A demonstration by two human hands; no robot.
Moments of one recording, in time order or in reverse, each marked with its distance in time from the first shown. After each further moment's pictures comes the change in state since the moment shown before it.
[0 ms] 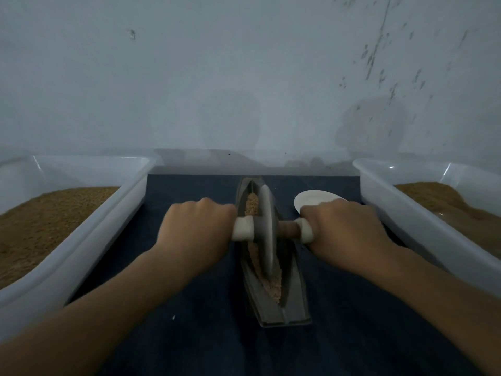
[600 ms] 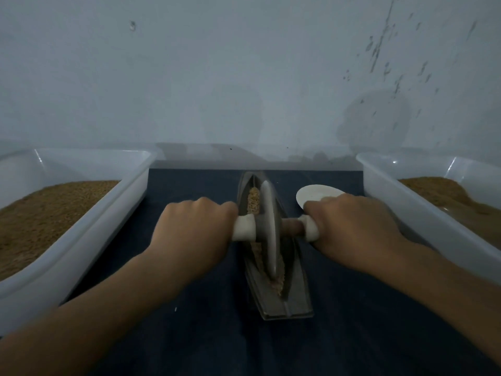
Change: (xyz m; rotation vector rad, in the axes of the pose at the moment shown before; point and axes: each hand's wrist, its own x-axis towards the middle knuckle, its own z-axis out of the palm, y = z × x) left_hand -0.013 -0.002 -0.003 -0.009 0.021 0.023; right_hand -0.008 0.000 -0.010 -0.054 0.013 -0.045
